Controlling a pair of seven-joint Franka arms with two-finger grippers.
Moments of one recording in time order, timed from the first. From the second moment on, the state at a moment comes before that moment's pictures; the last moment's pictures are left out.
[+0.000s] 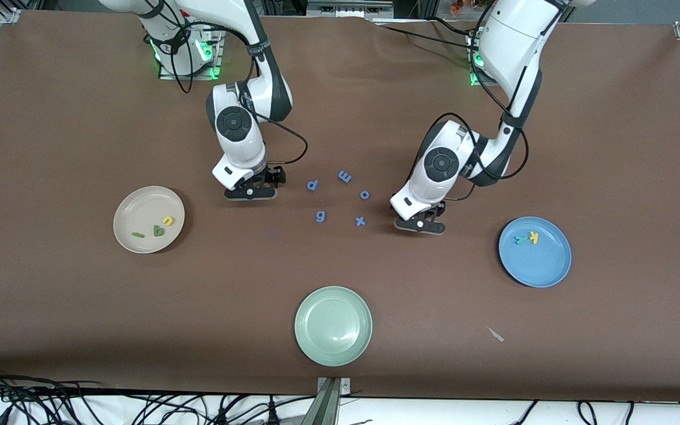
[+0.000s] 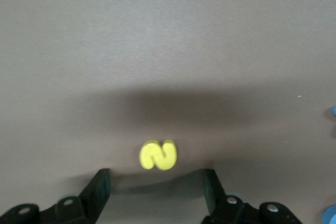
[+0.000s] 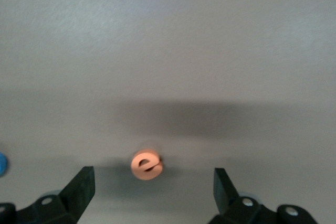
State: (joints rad) left arm -0.52 0.62 -0.03 -1.92 -0.04 2.51 -0.38; right arm 1.29 0.54 -0.68 -2.14 0.46 2.46 0.21
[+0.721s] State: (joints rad) left arm -0.52 0.64 -0.02 -1.87 -0.04 2.51 -0.38; right arm 1.27 0.58 -0.67 -2.13 0.64 2.47 0.04
